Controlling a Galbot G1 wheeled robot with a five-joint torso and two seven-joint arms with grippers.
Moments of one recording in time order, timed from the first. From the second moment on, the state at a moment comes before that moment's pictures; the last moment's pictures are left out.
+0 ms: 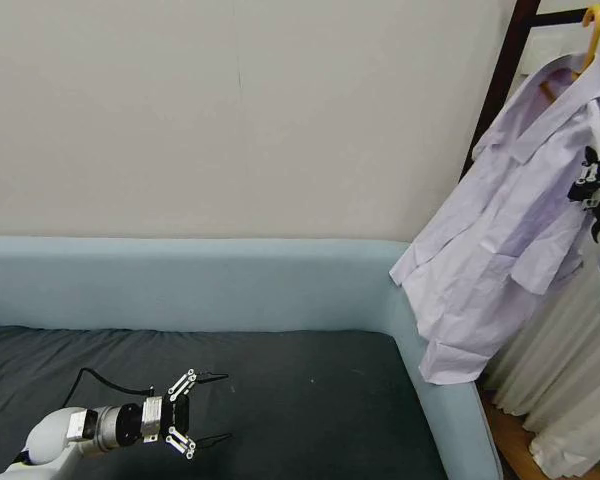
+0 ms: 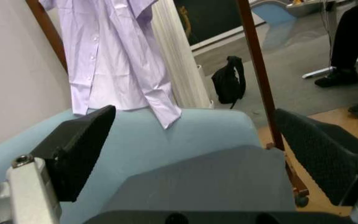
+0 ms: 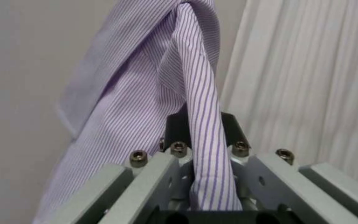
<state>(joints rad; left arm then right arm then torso) 1.02 -0.89 -0.42 -1.41 -0.72 -0.55 1.44 -0.62 0.42 0.30 1.81 0.70 -0.15 0.64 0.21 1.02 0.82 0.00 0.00</state>
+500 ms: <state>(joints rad) 1.02 -0.89 -0.42 -1.39 -0.71 -0.55 1.44 -0.16 0.64 -0.07 1.46 0.58 -0.16 0.64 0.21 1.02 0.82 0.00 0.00</state>
